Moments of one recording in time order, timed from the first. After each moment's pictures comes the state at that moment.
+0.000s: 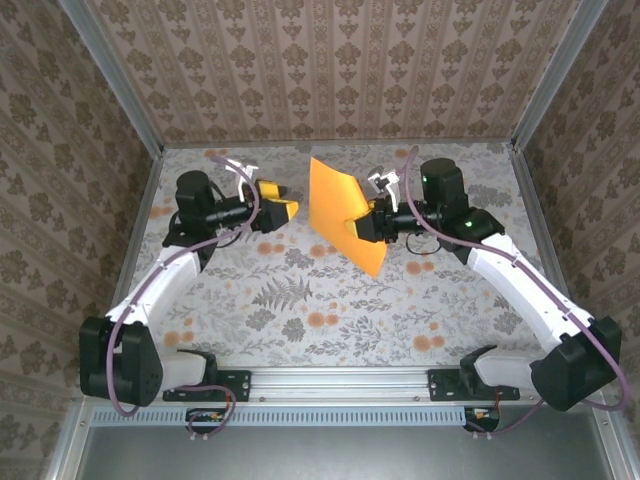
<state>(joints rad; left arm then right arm) -0.26 1.26 0.89 0.27 1.08 -0.38 0.41 1.25 1.15 -0.35 -0.90 0.10</state>
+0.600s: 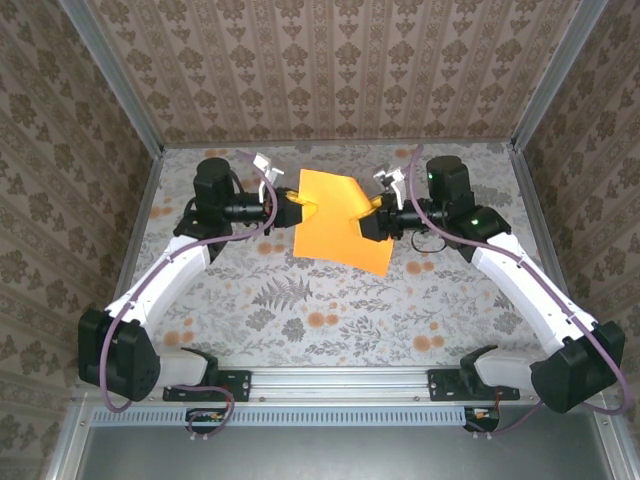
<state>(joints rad) -0.40 1.30 1.02 0.13 1.21 -0.27 0.36 1.24 1.16 -0.41 -0.82 0.06</state>
